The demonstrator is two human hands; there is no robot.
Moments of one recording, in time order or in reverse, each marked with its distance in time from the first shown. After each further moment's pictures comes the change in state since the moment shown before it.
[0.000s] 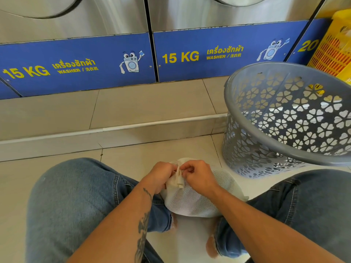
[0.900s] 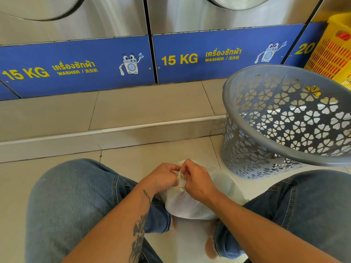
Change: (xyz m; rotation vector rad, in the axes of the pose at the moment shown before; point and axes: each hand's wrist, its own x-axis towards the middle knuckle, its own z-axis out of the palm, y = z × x) left_hand -0.017 0.004 -0.003 0.416 -0.178 0.244; right_hand -0.013 -0.002 0.000 -0.223 -0.039 -0.129
